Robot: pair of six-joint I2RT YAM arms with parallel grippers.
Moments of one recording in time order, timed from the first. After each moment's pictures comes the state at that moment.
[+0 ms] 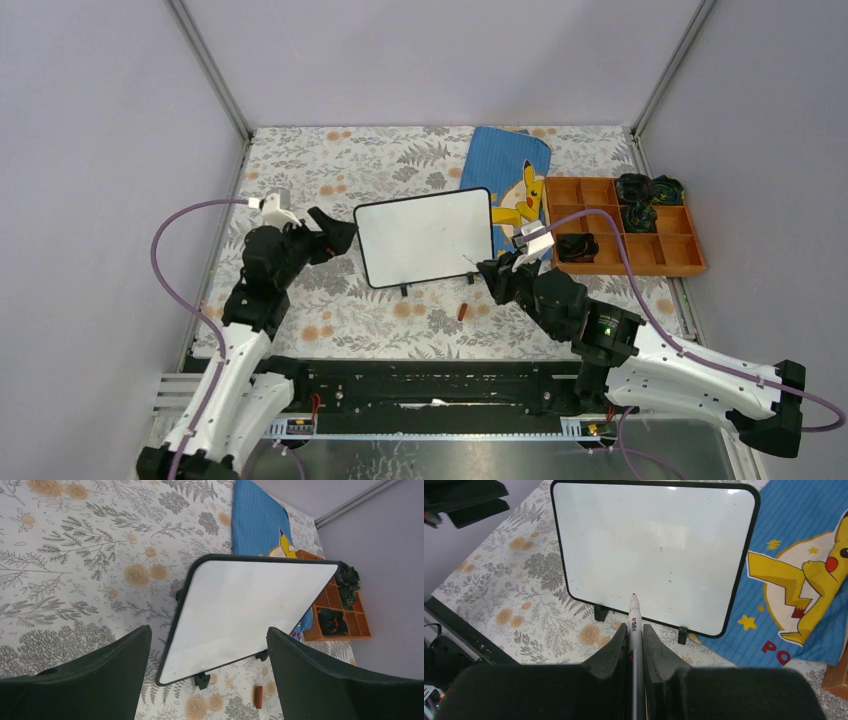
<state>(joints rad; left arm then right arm) -0.25 0.70 0.61 -0.19 0.08 -0.60 1.12 0.74 0.66 -0.18 0.53 0.34</state>
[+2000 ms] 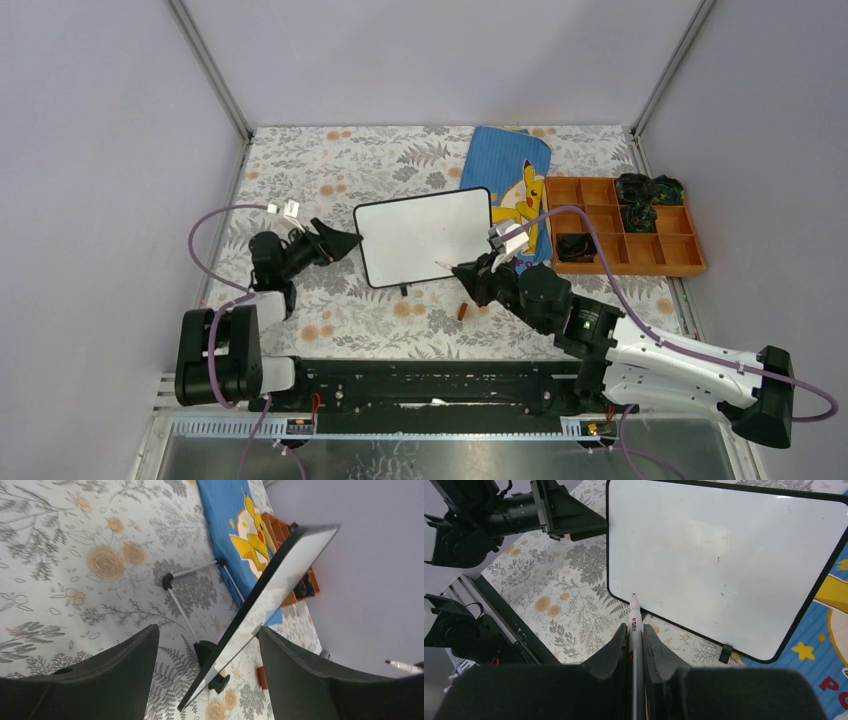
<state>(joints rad) 0.13 1.27 0.32 0.76 0.76 -0.71 1.12 0.85 0.65 -0.01 0.35 0.32</state>
